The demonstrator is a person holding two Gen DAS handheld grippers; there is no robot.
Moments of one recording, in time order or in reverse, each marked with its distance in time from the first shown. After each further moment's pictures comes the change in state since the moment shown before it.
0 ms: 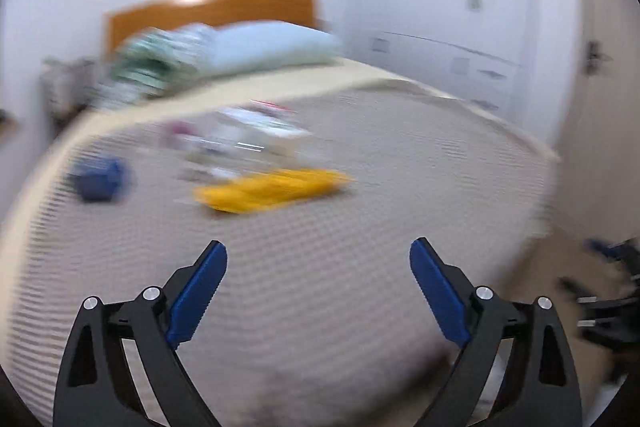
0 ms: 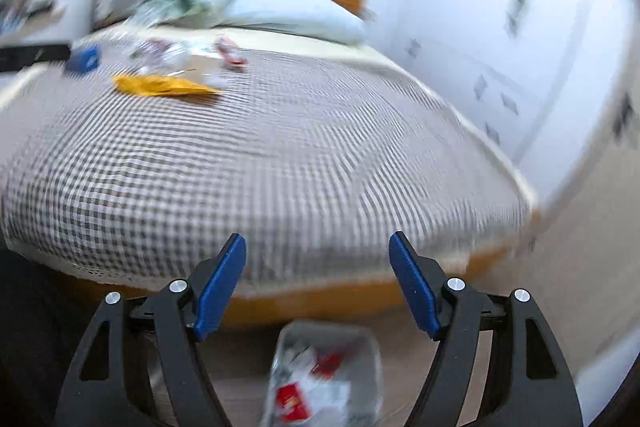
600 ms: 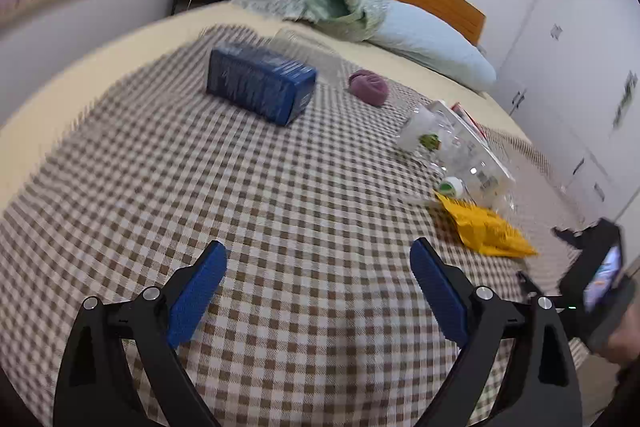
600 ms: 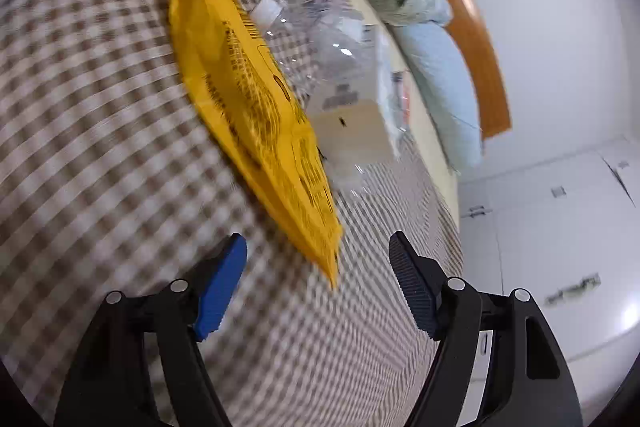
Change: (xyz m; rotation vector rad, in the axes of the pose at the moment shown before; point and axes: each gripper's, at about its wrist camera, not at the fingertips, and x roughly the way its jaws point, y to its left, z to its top) left arm 0.085 0.226 -0.037 -0.560 0.129 0.146; right arm 0.229 0.205 0.159 -0.879 -0.002 -0.022
